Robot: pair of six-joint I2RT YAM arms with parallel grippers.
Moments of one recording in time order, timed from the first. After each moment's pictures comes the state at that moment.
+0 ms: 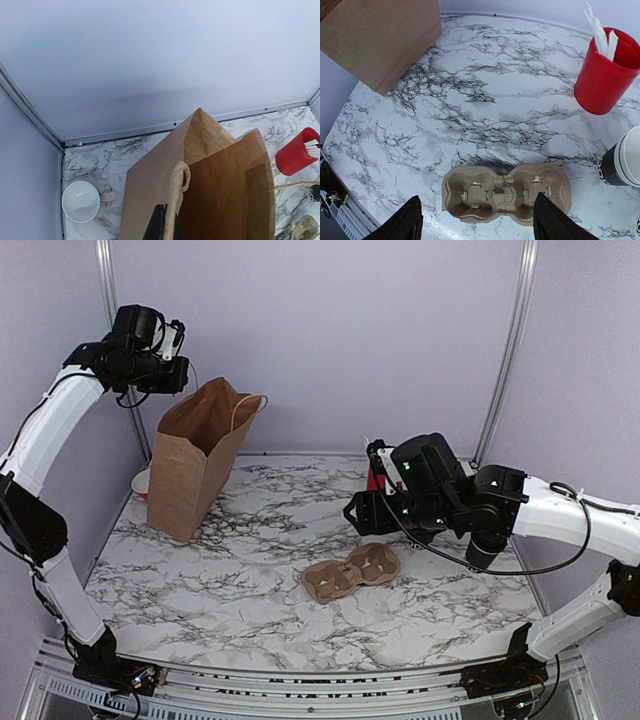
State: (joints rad) left arm -0.30 1.76 2.13 -0.91 -0.09 -0.06; right arm 1.01 1.33 1.20 -0.53 0.27 0.53
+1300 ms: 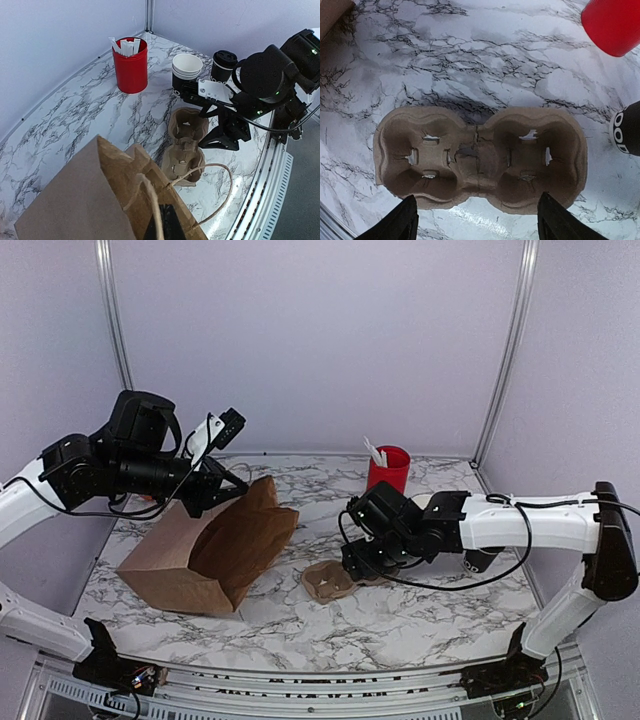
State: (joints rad) left arm -0.84 1.19 1.30 -0.68 0.15 0.00; right arm 1.01 1.54 1.11 -0.60 0.25 0.50
